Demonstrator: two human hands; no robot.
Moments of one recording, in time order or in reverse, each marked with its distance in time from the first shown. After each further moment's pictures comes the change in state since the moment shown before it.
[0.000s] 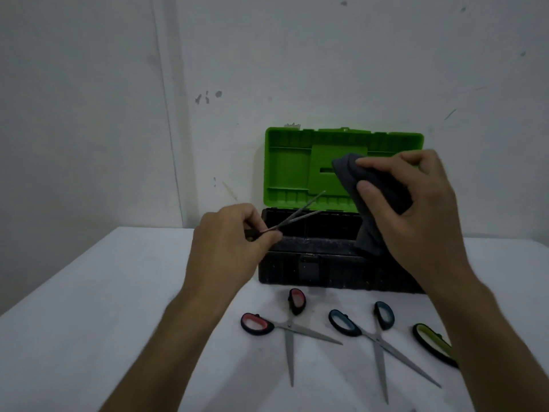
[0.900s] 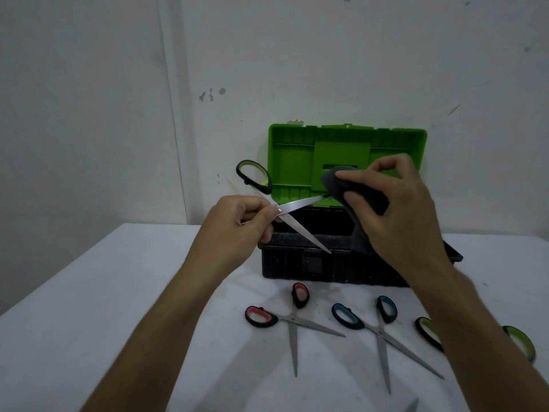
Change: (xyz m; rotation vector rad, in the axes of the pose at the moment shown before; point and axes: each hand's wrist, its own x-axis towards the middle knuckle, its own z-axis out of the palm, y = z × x) left_hand 0.006 -0.001 -0.006 -0.378 -0.199 0.035; right_hand -0.006 0.002 0.017 -0.078 -0.076 -0.012
